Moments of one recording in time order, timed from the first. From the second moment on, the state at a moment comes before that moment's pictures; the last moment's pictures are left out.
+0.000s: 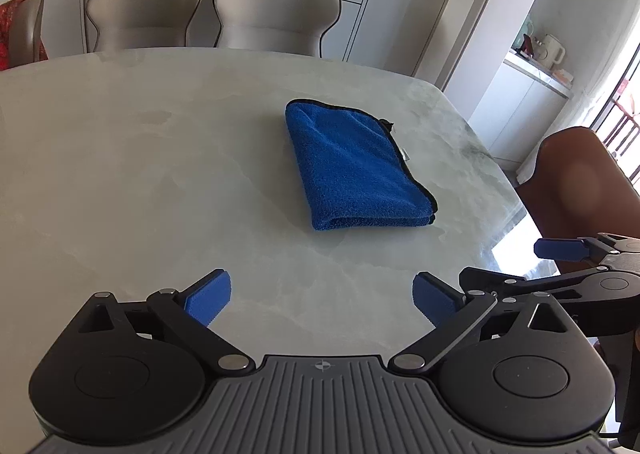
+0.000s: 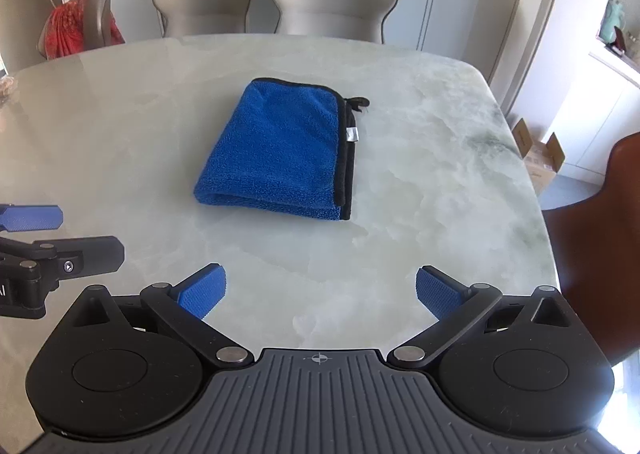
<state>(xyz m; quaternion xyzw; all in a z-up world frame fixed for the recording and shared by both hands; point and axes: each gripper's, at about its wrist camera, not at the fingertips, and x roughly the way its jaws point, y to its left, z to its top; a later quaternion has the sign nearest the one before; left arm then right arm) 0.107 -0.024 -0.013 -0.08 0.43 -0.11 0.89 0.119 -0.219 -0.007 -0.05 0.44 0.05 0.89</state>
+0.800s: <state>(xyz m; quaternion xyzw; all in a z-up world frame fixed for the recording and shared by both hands) 0.036 -0.025 0.023 -0.07 0.39 -0.07 0.92 0.038 -0.210 0.048 -0.05 0.39 0.00 0.92</state>
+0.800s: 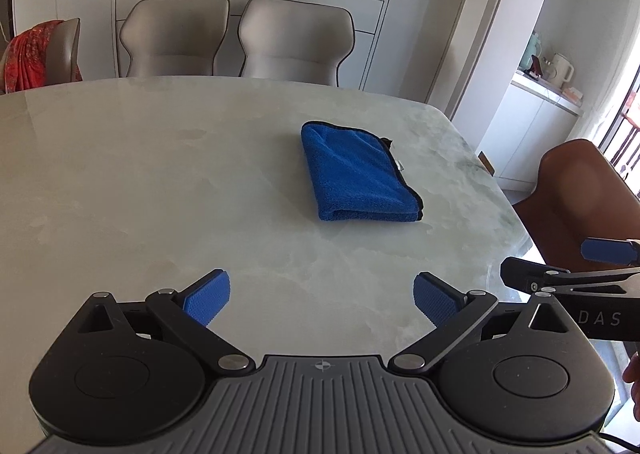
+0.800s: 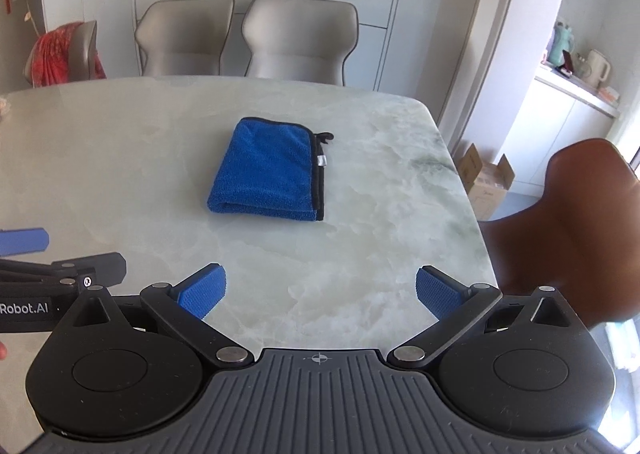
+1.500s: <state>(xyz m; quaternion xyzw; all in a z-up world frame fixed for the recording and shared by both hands) 0.026 -0.028 0.027 -0.06 0.39 -0.06 0.91 0.017 -0.202 0.056 -0.05 0.36 -0.04 0.93</state>
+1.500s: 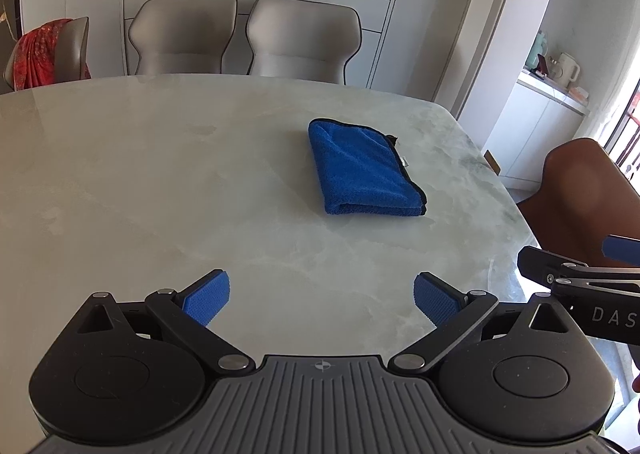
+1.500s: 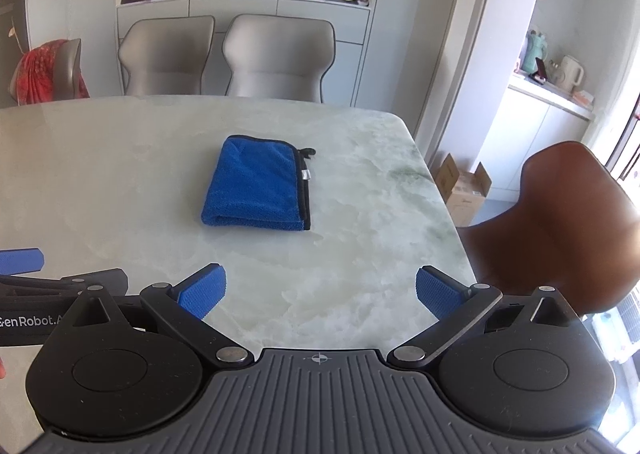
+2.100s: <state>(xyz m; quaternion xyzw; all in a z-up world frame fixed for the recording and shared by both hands) 0.036 -0.031 0.024 -0.05 0.40 -0.06 0.91 0.025 -0.206 0.047 -0.03 0.38 -0.04 0.92</state>
